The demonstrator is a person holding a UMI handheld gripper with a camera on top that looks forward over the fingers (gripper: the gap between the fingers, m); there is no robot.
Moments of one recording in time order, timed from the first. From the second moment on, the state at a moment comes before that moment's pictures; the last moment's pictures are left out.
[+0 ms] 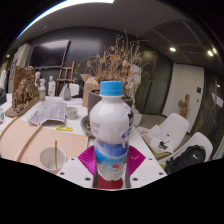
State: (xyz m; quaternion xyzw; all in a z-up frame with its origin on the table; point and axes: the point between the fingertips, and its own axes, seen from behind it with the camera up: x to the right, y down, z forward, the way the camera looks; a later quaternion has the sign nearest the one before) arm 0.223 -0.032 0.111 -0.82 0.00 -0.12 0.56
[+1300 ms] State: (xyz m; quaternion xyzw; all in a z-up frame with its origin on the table) arm 0.085 -0.297 0.214 -0.87 0.08 -0.12 0.47
